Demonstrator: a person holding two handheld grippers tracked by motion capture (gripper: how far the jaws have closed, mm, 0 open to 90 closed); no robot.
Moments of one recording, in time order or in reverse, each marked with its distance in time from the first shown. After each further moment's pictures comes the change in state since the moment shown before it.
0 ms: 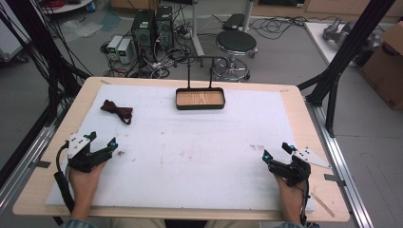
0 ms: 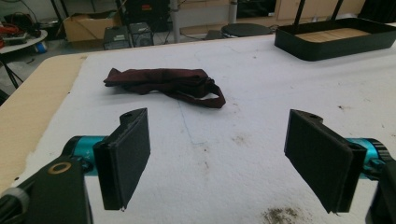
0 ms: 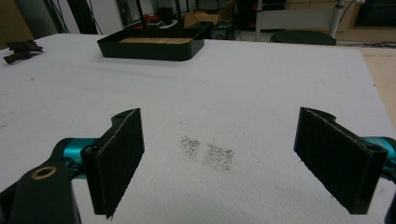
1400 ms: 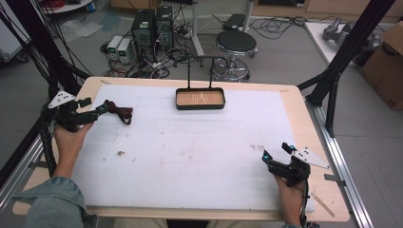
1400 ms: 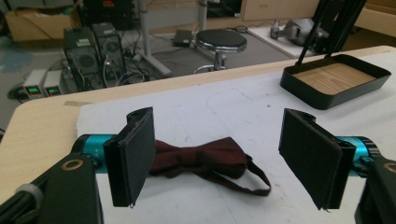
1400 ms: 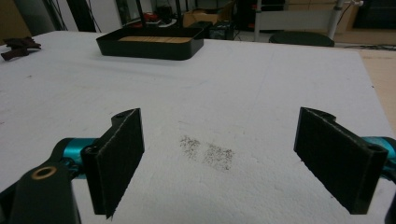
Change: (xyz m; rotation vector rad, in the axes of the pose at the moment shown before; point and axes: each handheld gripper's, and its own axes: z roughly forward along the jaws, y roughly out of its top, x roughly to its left) left arm 0.087 0.081 0.071 0.053 -0.182 -0.027; right arm 0.002 0.000 0.000 0.002 -0.004 -0.010
